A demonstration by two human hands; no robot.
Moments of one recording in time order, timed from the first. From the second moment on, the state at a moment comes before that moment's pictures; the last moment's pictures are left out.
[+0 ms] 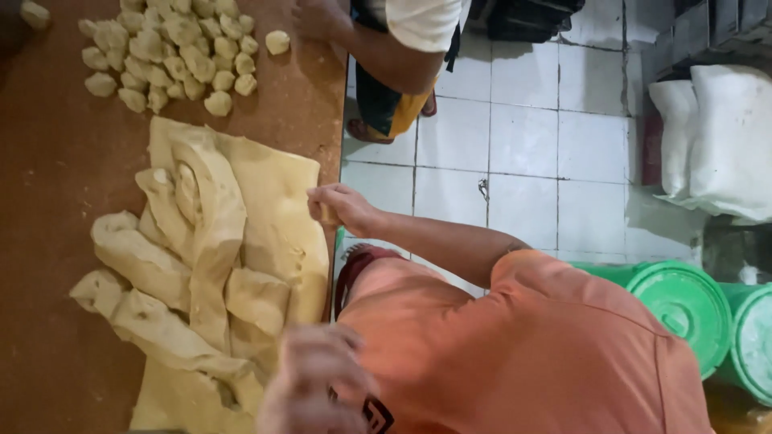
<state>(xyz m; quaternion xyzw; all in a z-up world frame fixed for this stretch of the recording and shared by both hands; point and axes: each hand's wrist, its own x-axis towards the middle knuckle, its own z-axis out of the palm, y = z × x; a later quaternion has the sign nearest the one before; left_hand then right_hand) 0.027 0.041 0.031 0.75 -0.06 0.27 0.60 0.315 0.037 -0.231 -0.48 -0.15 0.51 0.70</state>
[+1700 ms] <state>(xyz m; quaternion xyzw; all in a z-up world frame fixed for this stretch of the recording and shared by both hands) -0.004 0.124 -0.249 0.79 0.58 0.10 0.17 0.370 0.205 -0.256 -0.60 -0.77 0.11 0.19</state>
